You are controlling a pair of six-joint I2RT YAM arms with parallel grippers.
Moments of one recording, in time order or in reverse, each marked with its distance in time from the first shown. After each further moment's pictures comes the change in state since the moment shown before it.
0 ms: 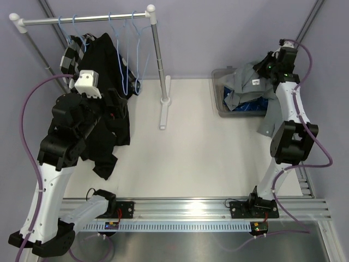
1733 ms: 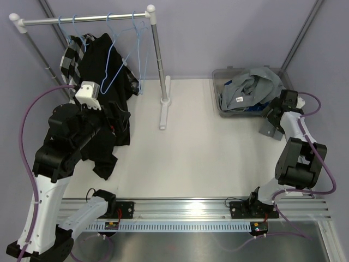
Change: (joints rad) left arm -0.004 -0.084 -0.047 -0.089 0.127 -0.032; right arm -0.107 -0.285 -0.652 -0.226 0.406 0.120
